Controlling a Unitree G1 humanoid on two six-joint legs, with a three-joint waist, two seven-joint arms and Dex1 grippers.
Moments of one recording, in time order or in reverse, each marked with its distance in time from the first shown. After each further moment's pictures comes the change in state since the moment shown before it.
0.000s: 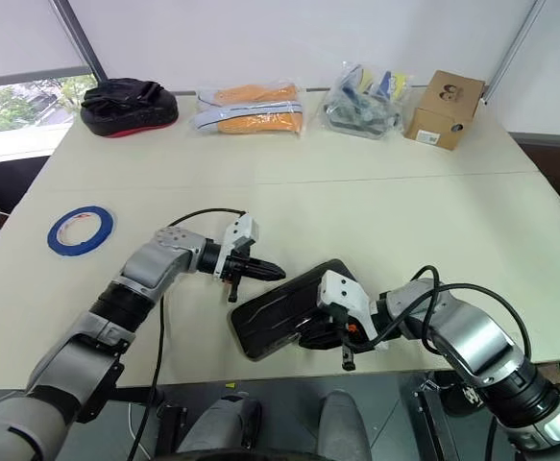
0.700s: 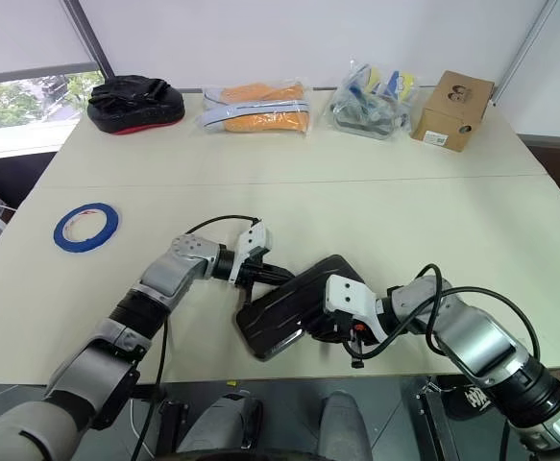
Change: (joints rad) left arm 0.030 -0.085 0.004 0.015 0.071 -0.059 0.034; right arm -0.012 -0.059 0.039 0.030 -0.118 -0.120 0.001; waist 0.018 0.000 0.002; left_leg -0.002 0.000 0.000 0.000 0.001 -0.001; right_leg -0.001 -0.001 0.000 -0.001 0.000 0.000
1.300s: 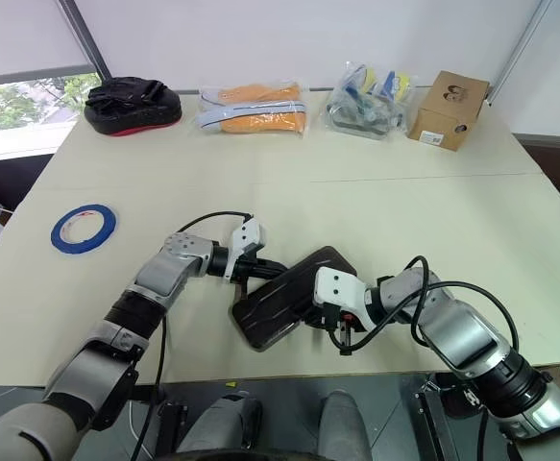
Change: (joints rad) left arm -0.005 -0.001 0.045 0.015 0.055 -0.029 0.011; right arm -0.056 0.085 0.013 -0.001 -0.110 0.036 -0.011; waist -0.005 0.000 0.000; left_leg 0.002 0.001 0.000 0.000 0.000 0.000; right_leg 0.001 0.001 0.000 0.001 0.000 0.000
